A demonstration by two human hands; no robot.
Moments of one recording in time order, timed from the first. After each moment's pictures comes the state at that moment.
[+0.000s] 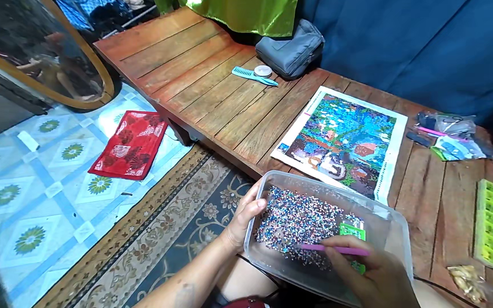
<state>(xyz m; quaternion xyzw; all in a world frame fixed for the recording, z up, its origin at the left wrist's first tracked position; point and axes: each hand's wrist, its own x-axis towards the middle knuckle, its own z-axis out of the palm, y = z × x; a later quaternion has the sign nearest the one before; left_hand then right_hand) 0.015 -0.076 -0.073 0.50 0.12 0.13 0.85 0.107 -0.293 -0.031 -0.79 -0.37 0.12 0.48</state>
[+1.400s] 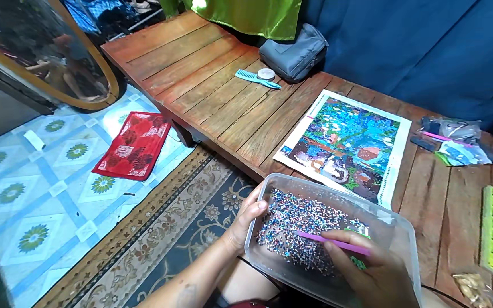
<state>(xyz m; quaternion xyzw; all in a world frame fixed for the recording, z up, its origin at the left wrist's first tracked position) 0.014 -0.073 -0.076 0.49 0.13 0.12 0.85 0.112 -0.281 -0.033 -0.77 -0.38 0.08 0.50</state>
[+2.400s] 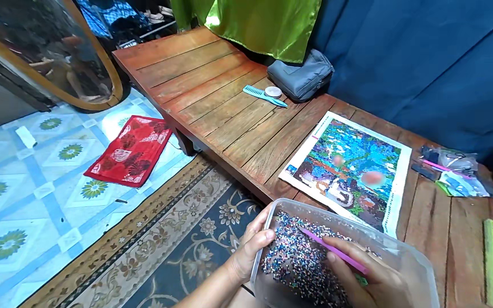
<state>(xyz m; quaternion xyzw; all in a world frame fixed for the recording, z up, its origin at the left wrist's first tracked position) 0.017 -0.073 -0.096 0.48 0.10 0.18 0.86 0.121 -0.254 -0.017 -0.80 -0.42 0.07 0.42</state>
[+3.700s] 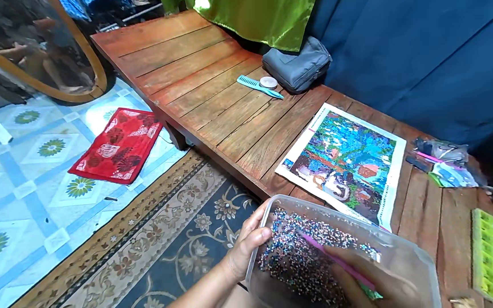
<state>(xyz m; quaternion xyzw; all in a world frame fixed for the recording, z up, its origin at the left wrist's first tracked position) 0.016 -0.070 -0.096 0.50 0.12 0.16 0.84 0.116 -0.267 -0.004 -0.80 -0.45 0.11 0.39</state>
